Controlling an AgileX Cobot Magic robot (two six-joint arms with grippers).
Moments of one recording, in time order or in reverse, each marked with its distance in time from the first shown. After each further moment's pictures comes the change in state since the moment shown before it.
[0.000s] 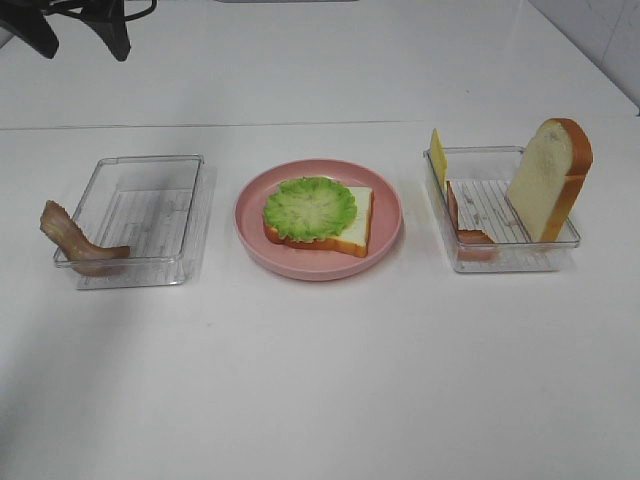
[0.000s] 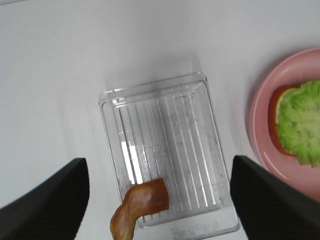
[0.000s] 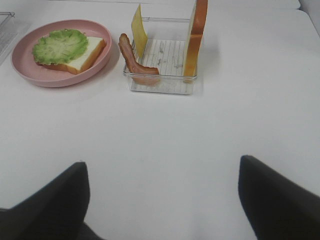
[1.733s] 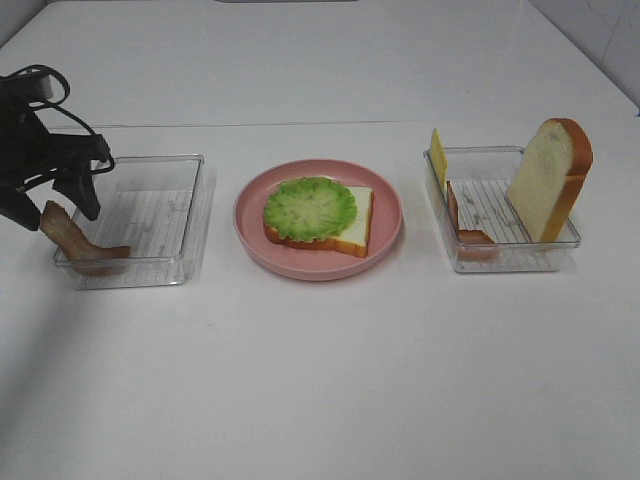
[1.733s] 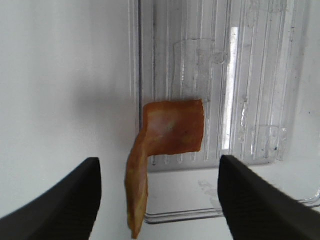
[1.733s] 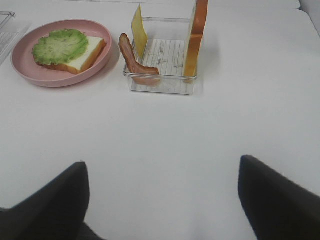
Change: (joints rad) left arm 0.122 -0.068 0.651 -0.161 -0.344 -0.003; right arm 0.000 0.000 0.000 0.000 0.000 0.000
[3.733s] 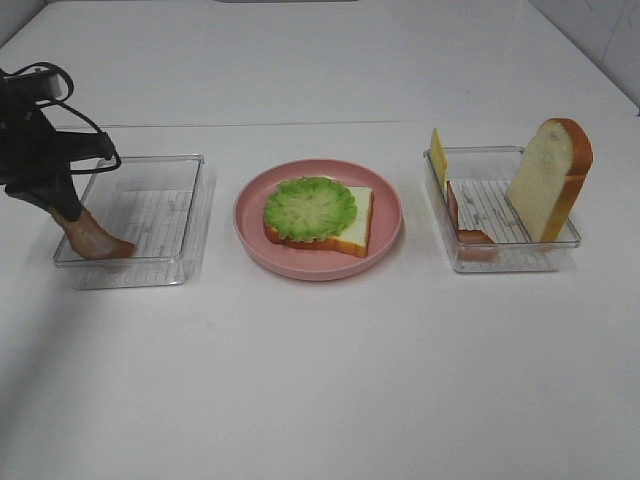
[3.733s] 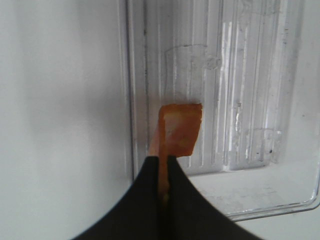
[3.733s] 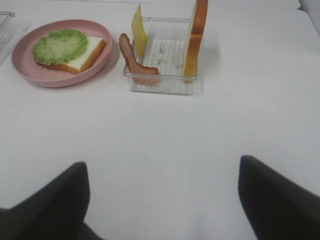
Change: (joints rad) left arm 0.000 0.029 -0.046 -0.039 0.017 0.060; right arm 0.000 0.000 0.000 0.000 0.000 0.000
